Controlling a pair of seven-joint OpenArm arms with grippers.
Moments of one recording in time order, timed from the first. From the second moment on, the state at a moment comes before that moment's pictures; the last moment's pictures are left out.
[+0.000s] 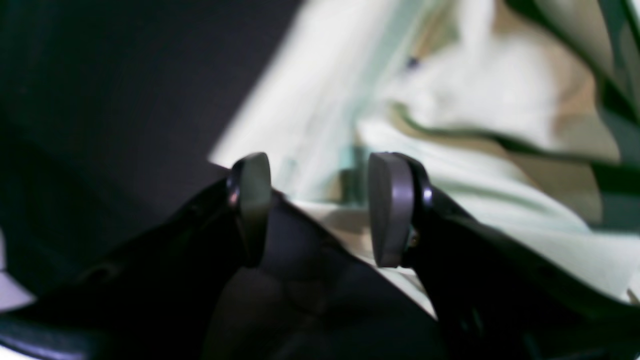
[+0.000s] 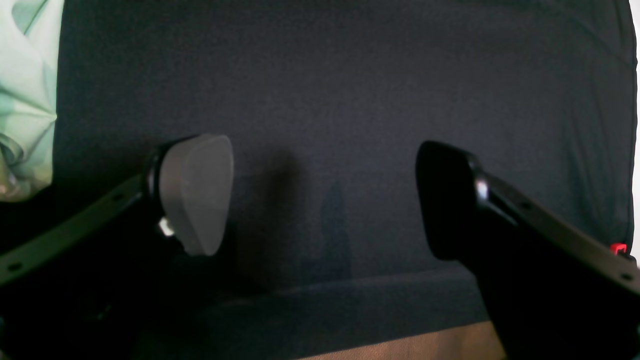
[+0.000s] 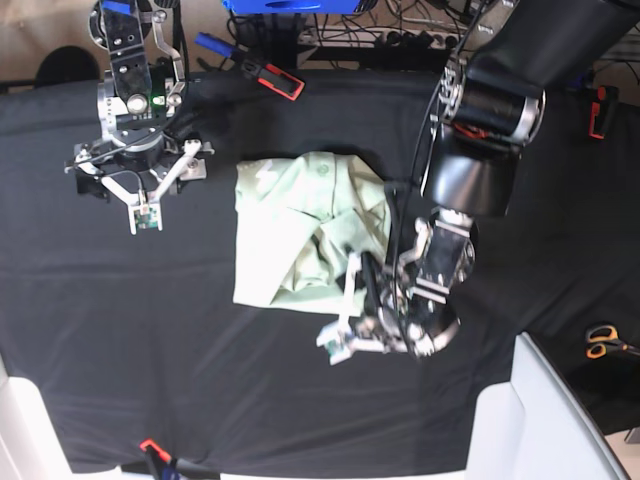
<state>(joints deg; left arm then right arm) -26.9 -2.9 13.4 55.3 15.6 -40.7 43.4 -19.6 2.7 -7.3 99.0 -18.0 -8.8 -43.8</state>
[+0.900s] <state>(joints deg) -29.2 -3.0 13.8 40.1 14.8 -40.5 37.4 -19.4 2.7 -7.3 99.0 -18.1 -8.8 -43.8</state>
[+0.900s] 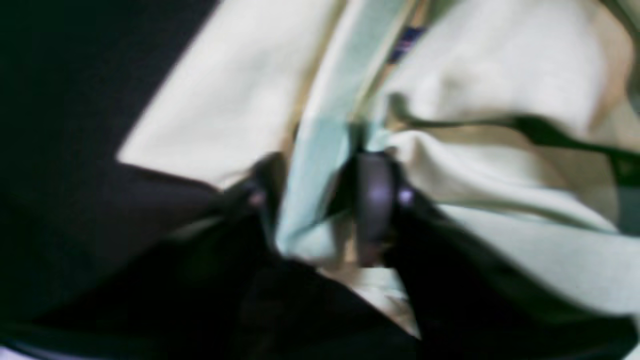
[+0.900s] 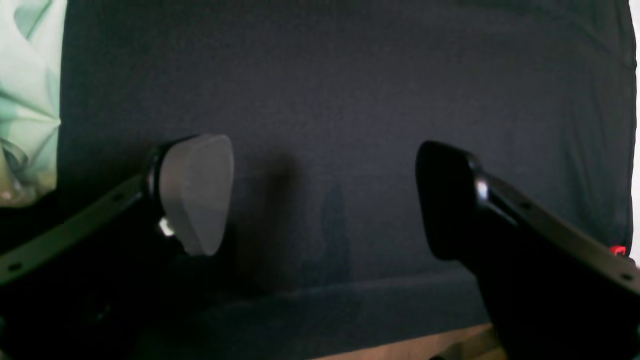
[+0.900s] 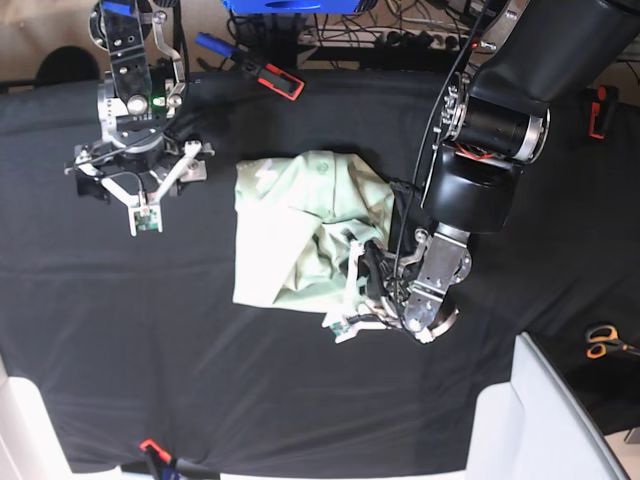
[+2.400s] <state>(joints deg) -31.1 -1.0 20.5 46.8 15.7 -40.7 37.6 -19.5 2.7 -7.3 99.0 -18.0 -8.8 -43.8</state>
